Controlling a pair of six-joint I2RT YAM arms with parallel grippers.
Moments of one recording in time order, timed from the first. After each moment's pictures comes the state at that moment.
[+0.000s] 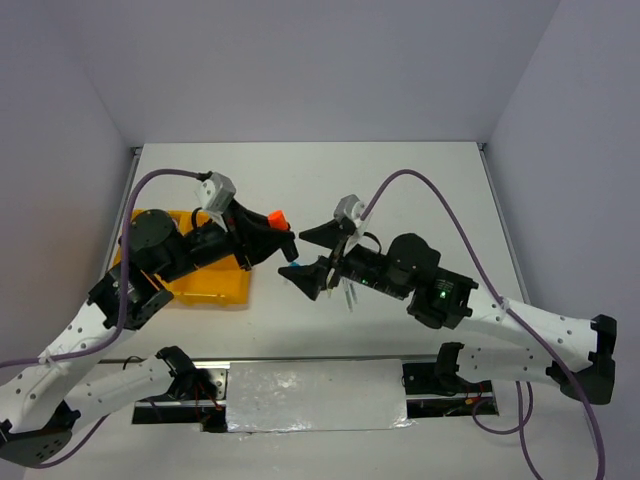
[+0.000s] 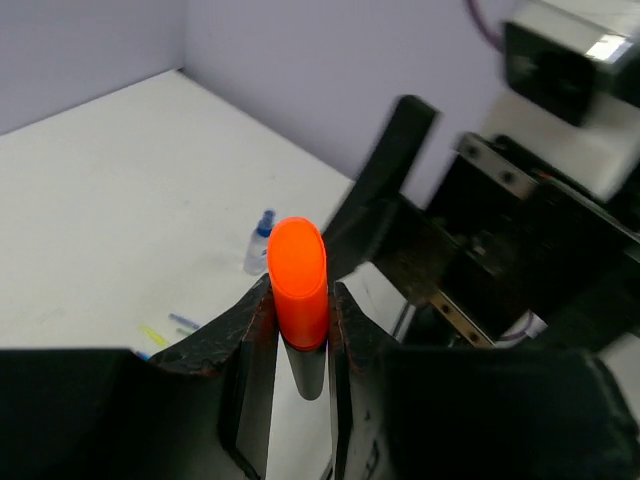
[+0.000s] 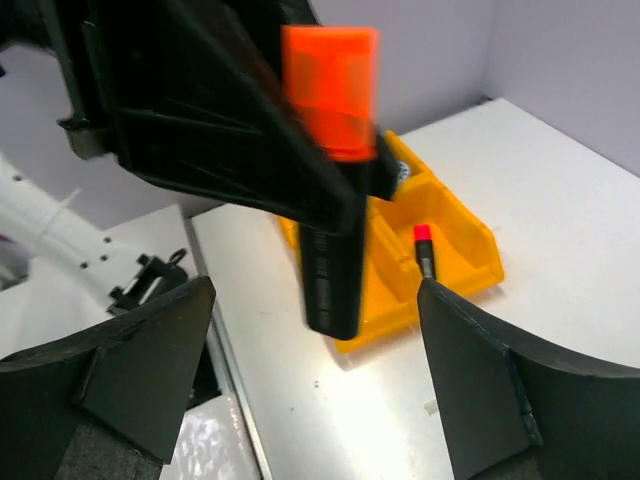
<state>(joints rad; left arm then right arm) -0.74 0.84 1.11 -0.24 0.26 -0.32 1.18 1.00 0.97 0.11 0.10 0.12</state>
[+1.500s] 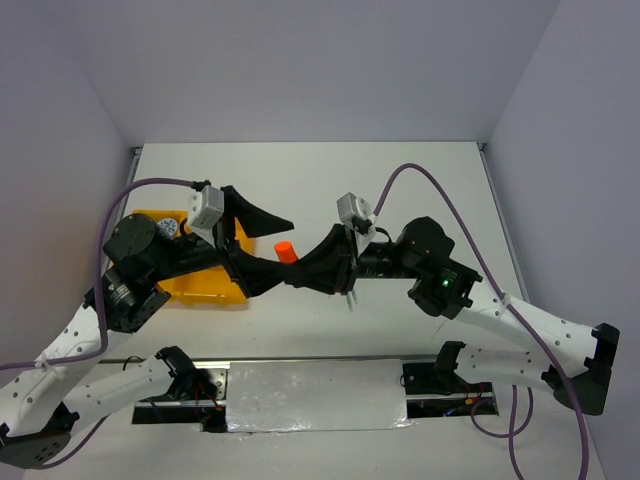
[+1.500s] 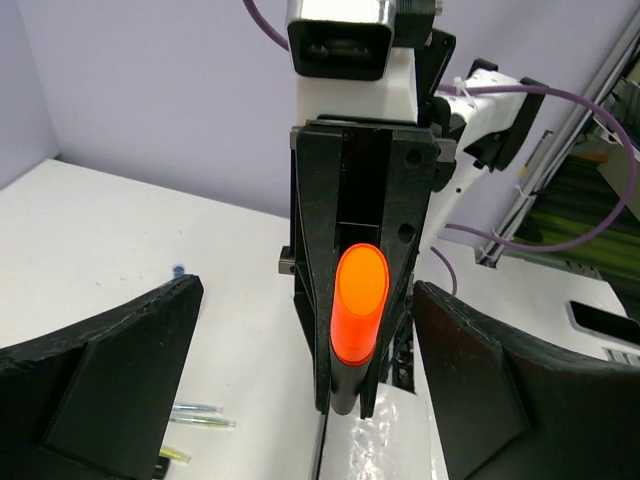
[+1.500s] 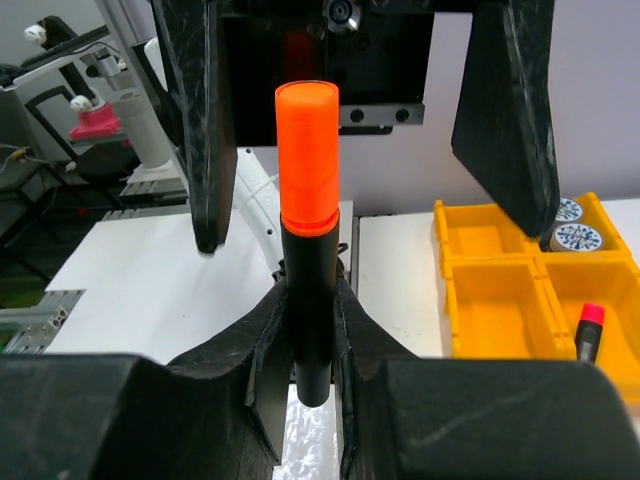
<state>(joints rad) -0.74 0.81 1.11 -0.08 0.59 -0.30 1.00 0.99 0.98 0.23 -0.59 0.26</state>
